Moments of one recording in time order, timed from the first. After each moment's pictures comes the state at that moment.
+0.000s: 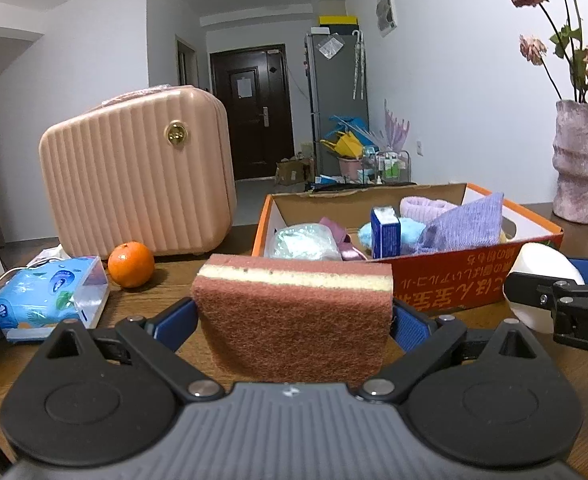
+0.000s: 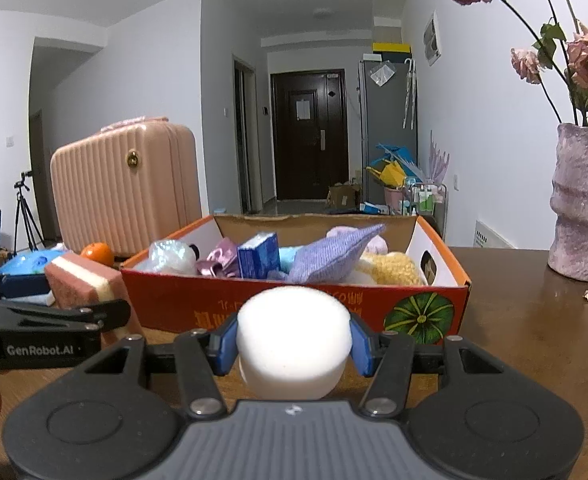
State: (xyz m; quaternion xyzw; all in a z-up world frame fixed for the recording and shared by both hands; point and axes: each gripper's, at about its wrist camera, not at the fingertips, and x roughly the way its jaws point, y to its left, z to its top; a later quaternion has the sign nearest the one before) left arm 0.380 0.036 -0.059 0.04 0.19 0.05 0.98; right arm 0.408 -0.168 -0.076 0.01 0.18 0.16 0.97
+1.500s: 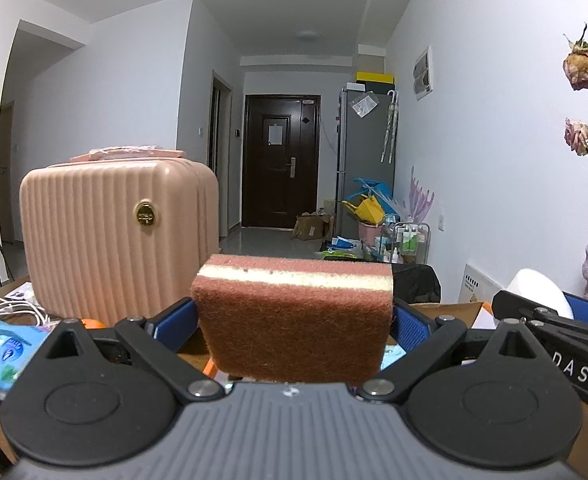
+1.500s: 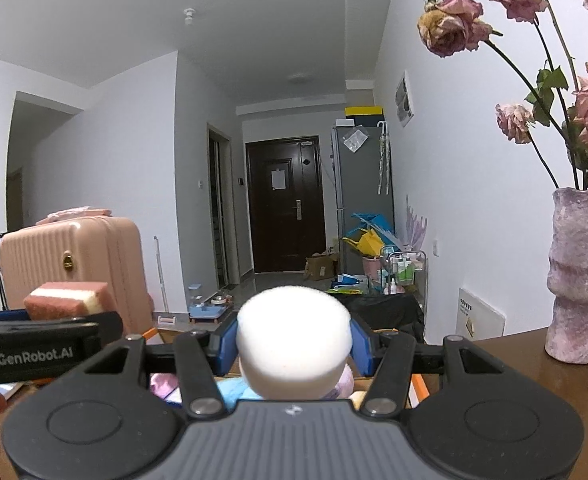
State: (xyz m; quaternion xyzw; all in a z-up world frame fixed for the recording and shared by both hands) left arm 0.472 -0.001 -0.012 -0.03 0.11 0.09 0.99; right arm 0.506 -0.185 -0.036 0.03 0.08 0.12 0.99
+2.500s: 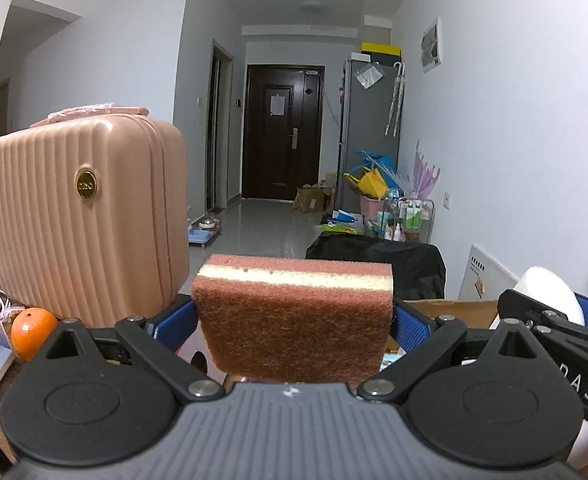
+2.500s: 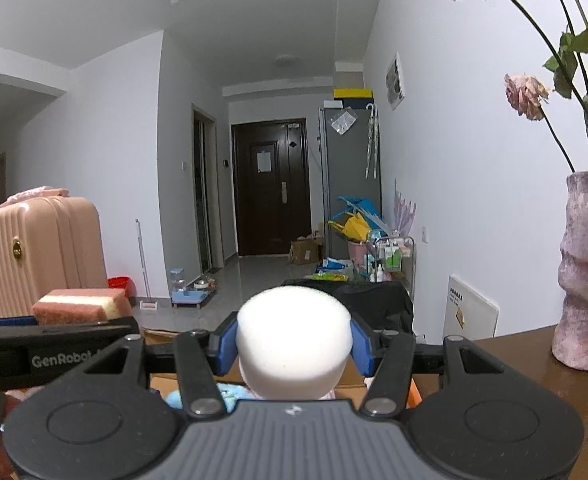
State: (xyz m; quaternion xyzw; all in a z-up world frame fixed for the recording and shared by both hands) left arm 0.552 -0.007 -0.031 -0.04 0.16 0.09 0.98; right arm 0.568 -0.182 -0.047 0.03 0.11 0.10 0.99
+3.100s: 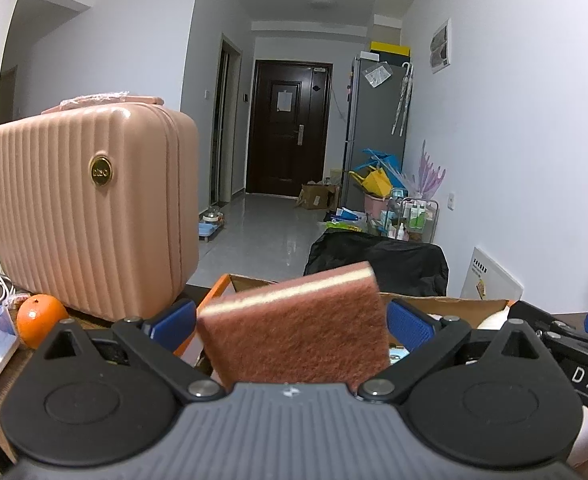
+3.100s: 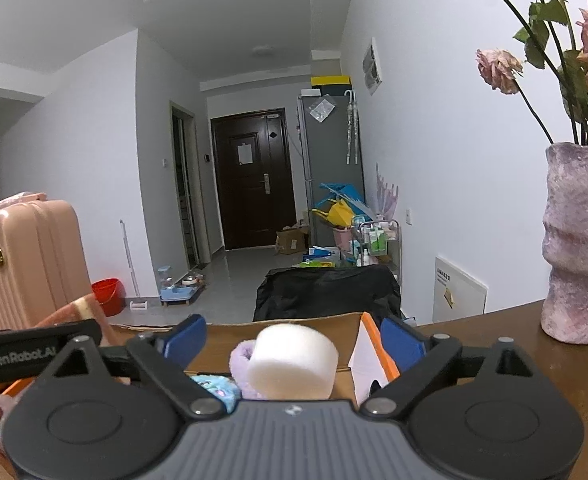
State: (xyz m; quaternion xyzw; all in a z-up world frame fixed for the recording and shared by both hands) left arm 0.546 0.003 -0.030 -0.05 0.16 0.09 0.98; right arm 0.571 -0.194 -0.053 0.05 0.13 0.08 0.99
